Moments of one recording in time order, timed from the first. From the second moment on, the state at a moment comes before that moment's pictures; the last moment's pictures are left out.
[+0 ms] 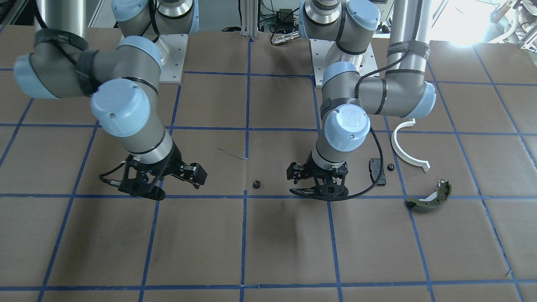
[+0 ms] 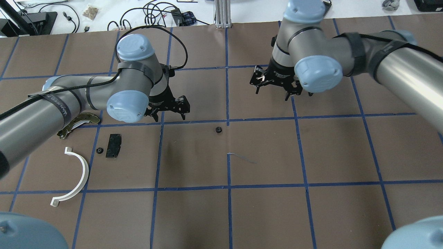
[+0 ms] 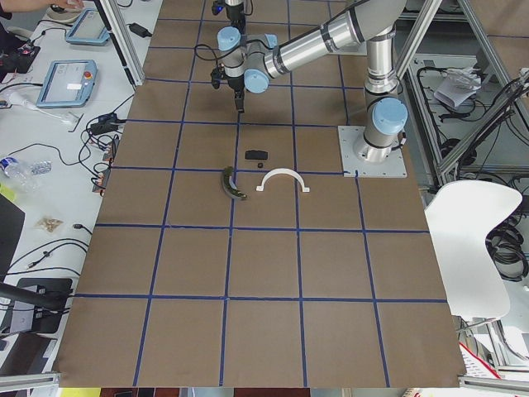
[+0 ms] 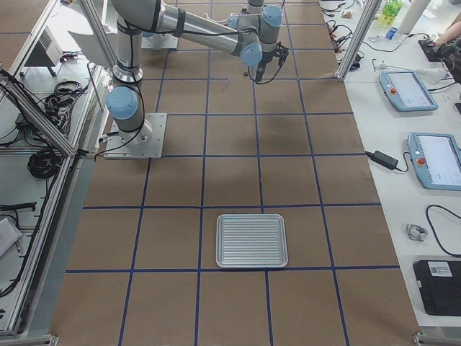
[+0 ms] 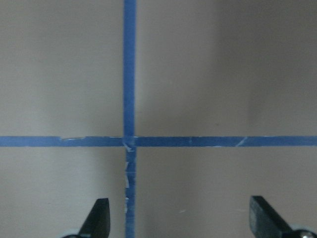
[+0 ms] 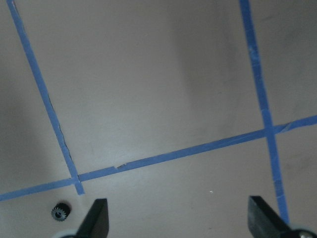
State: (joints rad) left arm -1.70 -1.94 -1.81 -1.03 1.55 -0.16; right arm 1.64 -1.27 1.65 -1.95 -1.47 0.31
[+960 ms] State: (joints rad) left arm -1.93 -2.10 -1.77 -0.83 1.55 -0.35; right arm 1.64 -1.49 1.37 -1.49 -1.57 0.01
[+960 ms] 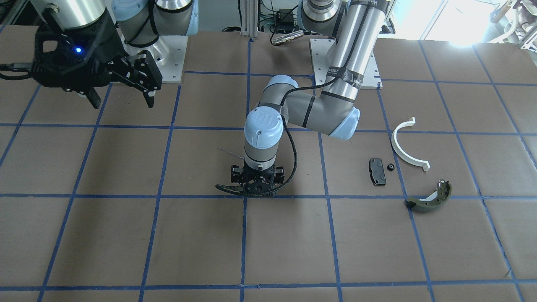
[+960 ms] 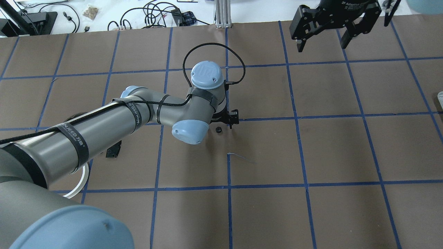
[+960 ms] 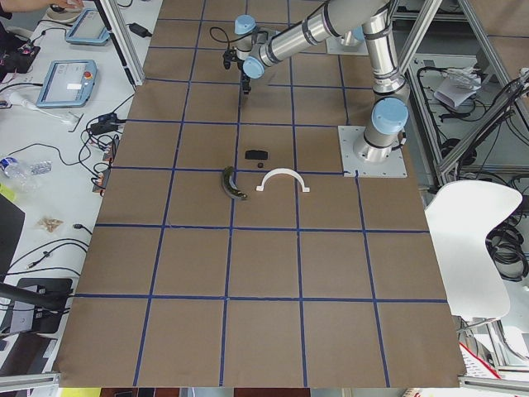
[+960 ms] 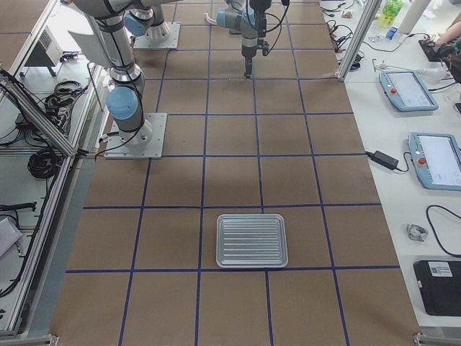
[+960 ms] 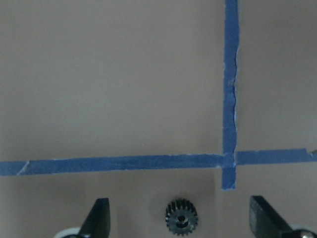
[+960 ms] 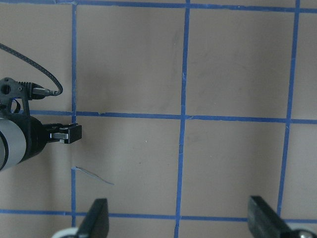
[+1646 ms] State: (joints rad) left arm -1.92 -2.09 -1.76 -0.84 1.56 -0.34; right arm 1.63 -1.48 1.54 -1.65 -1.62 0.00
